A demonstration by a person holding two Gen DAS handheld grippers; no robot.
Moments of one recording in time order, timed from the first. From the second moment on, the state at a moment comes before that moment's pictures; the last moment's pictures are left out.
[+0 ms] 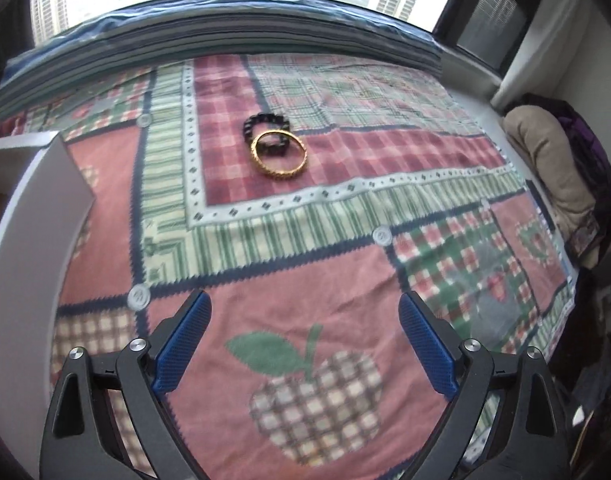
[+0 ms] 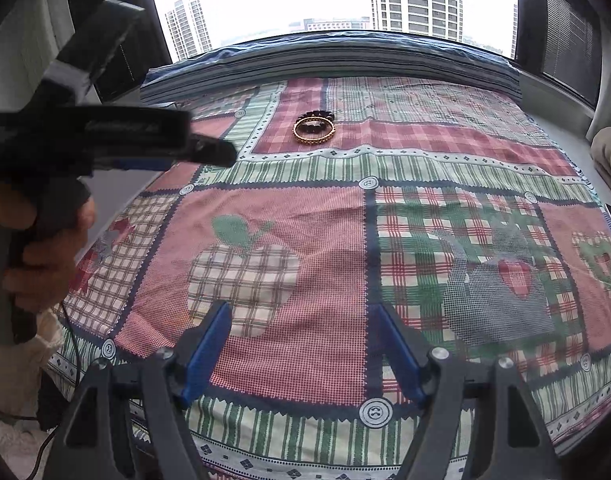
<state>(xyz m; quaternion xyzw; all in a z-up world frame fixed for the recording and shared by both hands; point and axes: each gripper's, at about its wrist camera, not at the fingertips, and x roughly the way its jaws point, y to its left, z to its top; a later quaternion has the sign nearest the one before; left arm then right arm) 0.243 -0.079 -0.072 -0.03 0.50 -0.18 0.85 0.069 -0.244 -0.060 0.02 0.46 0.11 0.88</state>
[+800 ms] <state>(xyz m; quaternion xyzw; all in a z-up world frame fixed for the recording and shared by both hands) 0.355 -0.105 -0.136 -0.03 0.52 -0.07 0.85 0.083 -0.306 -0.068 0.07 0.46 0.09 0.88</state>
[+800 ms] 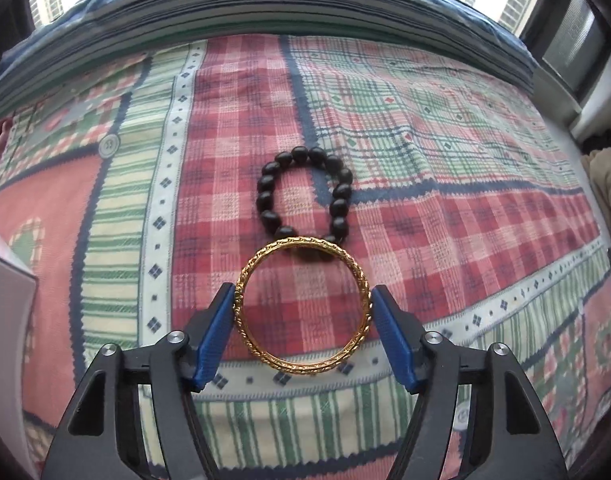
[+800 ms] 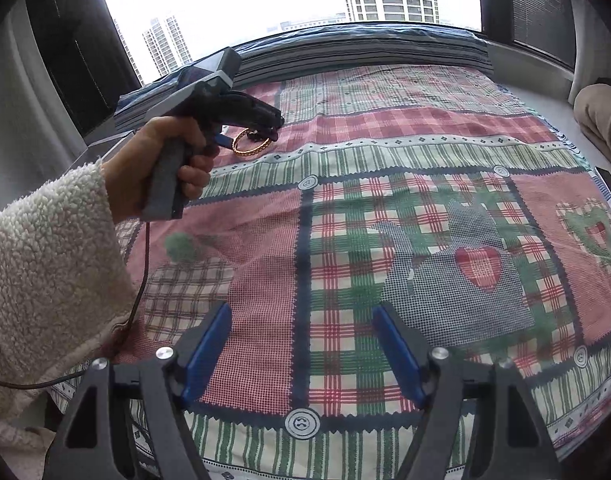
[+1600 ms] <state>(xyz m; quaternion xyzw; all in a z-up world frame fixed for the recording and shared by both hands) 0.146 0.058 -0.086 -0.09 0.49 -0.05 0.87 0.421 -0.236 -0.120 0.15 0.58 0.10 0.79</state>
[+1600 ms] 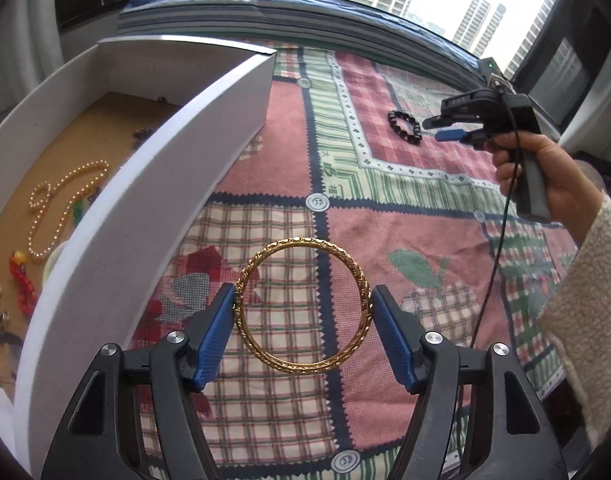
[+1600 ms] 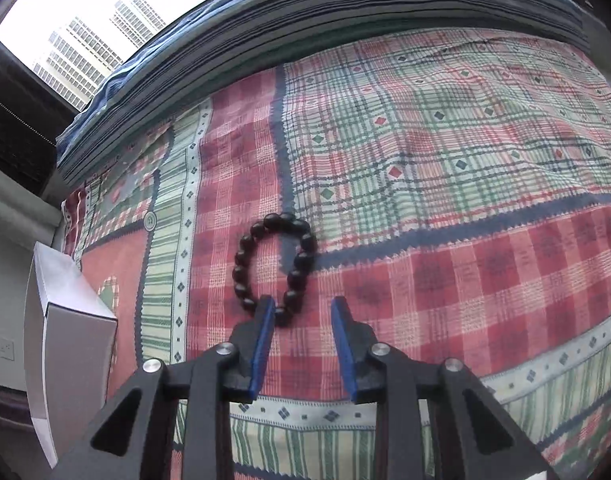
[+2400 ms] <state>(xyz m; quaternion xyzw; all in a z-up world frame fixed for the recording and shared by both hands) 0.090 0.083 -0.042 -0.13 0.47 -0.07 0.87 0.329 -0.181 0.022 0.01 0.47 0.18 0.86</state>
